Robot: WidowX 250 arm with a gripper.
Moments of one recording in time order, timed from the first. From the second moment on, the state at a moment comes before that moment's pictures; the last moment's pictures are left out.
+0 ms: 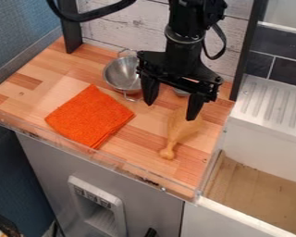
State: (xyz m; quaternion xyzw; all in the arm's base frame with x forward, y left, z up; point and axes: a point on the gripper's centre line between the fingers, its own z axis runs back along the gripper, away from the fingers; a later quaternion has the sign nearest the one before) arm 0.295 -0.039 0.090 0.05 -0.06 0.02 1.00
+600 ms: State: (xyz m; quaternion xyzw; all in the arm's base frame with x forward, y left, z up) arm 0.279 0.006 0.084 0.05 -0.01 0.08 1.00
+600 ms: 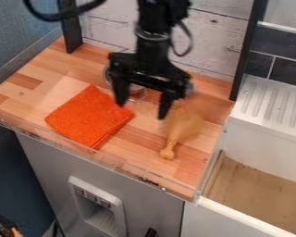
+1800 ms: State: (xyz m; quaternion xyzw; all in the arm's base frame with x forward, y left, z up) arm 0.284 0.107 0.024 0.05 -0.03 0.14 0.99
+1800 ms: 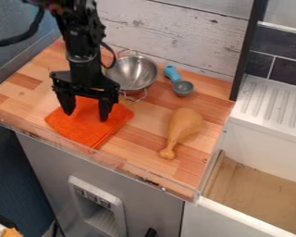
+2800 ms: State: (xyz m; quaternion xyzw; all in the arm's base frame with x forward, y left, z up) arm 0.276 0.183 0.010 0.05 -0.03 0.24 0.97
